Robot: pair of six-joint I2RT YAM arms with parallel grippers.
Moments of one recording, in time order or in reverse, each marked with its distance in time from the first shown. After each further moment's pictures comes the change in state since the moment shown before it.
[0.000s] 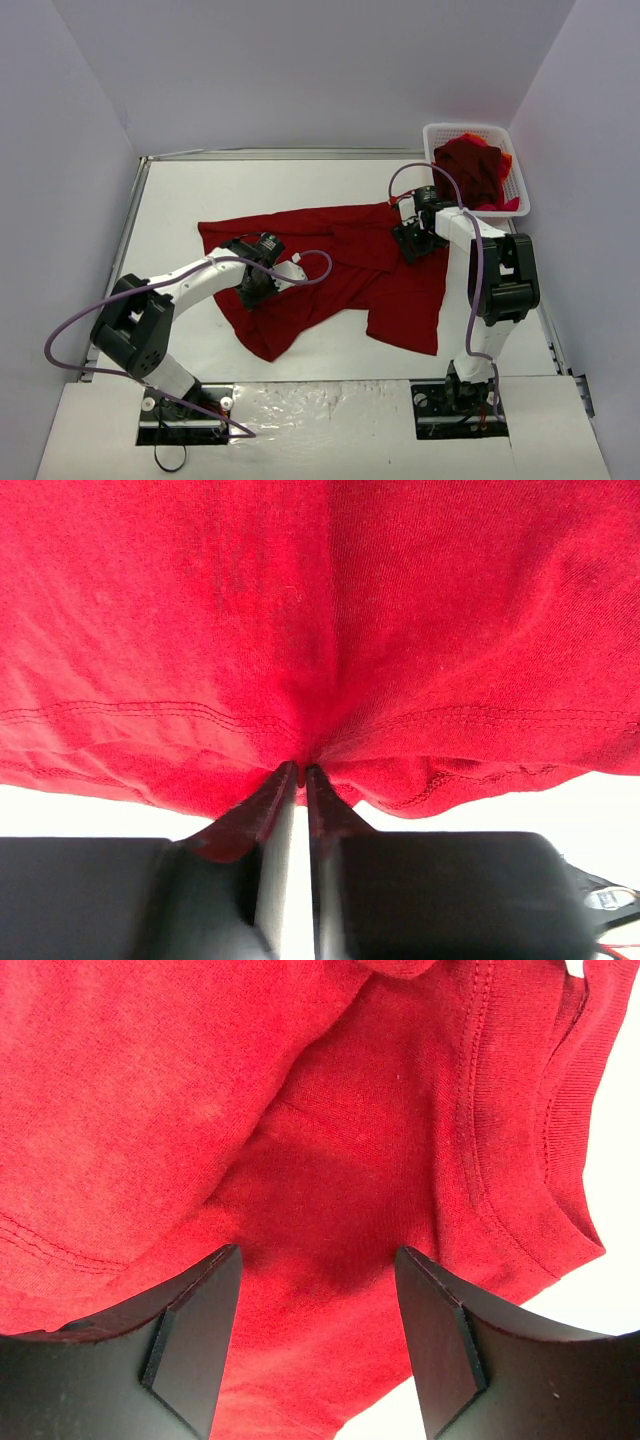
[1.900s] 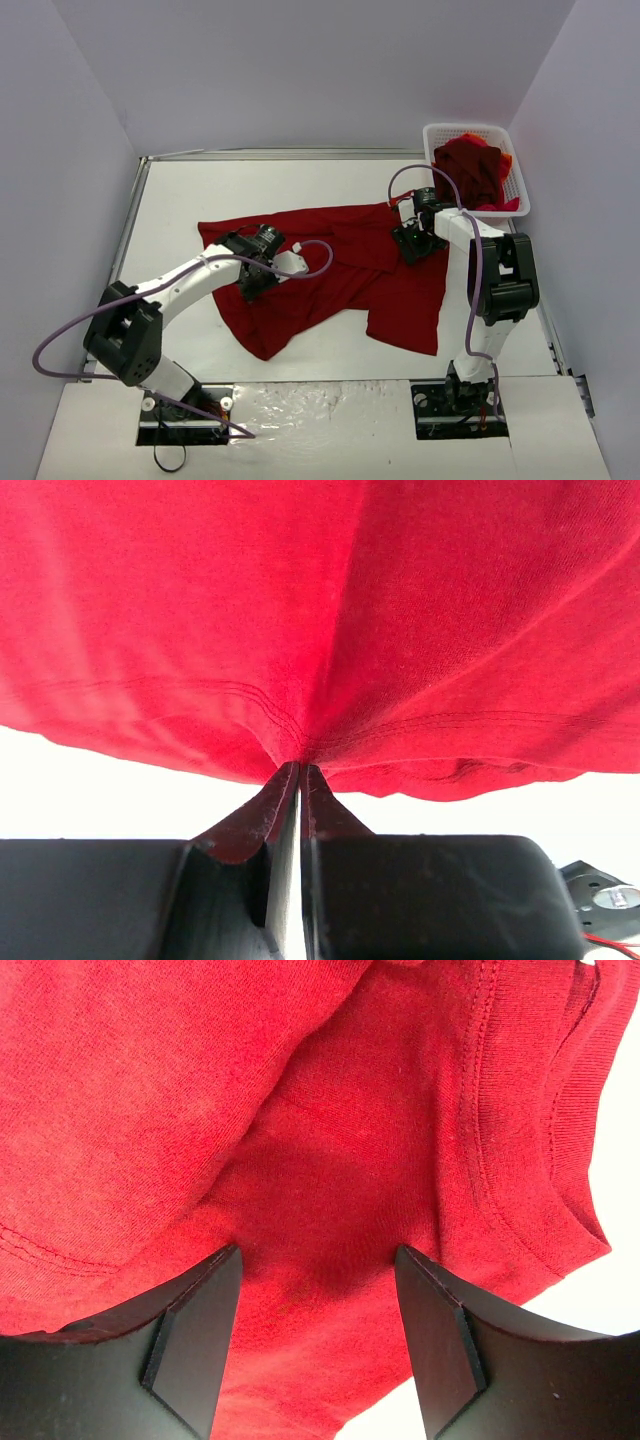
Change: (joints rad) left arm -0.008 -0.035 0.065 -0.040 -0.043 -0.003; right arm 0.001 0.005 -0.009 0.005 0.016 -0.001
